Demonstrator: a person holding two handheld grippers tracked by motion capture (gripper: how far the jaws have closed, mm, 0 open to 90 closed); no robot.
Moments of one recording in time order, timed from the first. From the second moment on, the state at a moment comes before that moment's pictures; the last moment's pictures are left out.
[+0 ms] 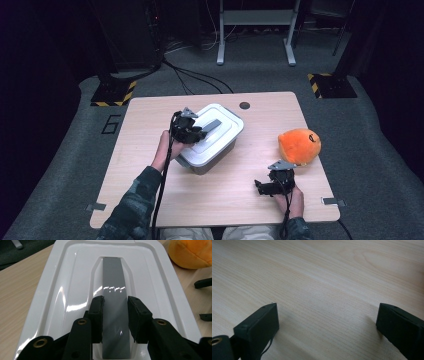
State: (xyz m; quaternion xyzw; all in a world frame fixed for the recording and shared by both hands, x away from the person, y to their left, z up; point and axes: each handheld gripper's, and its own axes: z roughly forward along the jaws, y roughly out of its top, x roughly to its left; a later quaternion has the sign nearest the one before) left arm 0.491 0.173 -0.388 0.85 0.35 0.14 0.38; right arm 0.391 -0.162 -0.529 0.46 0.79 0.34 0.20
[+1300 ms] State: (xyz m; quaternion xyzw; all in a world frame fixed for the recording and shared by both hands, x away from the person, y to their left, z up) left arm 0.470 0.145 -0.388 0.87 0.29 0.12 0.39; right arm 0.391 -0.162 -0.529 0.46 0.79 0.34 0.20
